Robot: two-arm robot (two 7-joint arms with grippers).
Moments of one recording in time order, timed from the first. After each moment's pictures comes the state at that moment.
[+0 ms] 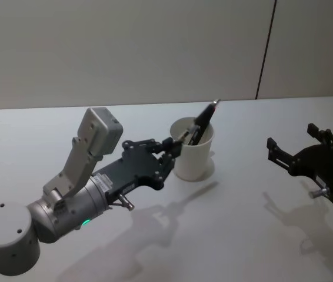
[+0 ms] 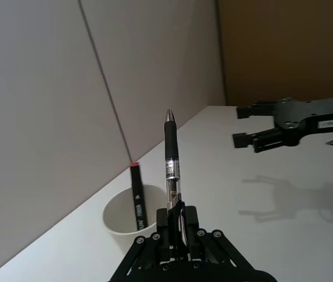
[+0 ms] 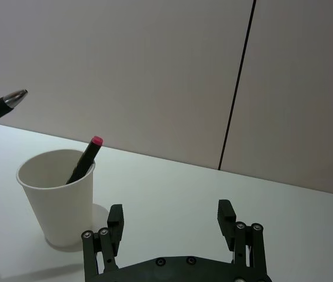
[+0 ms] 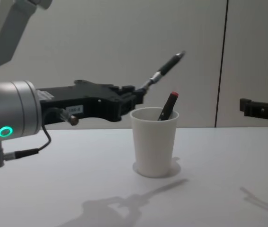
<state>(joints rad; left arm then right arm) -0.27 0.36 0.28 -1.65 -0.21 0.09 -0.56 0.13 0.33 -0.20 -1.71 0.23 0.14 0.12</state>
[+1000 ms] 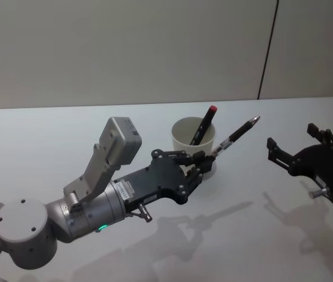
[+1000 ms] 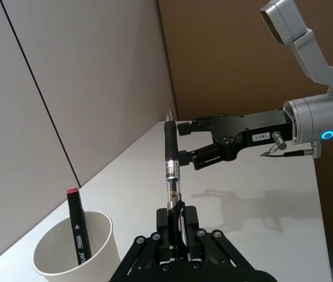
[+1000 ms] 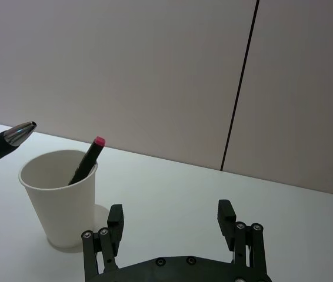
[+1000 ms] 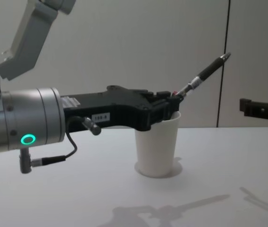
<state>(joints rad) -0.32 0.33 0.32 -1.57 -0.24 0.03 -0.73 0.13 0.33 -0.20 -1.71 0.23 0.14 0.12</state>
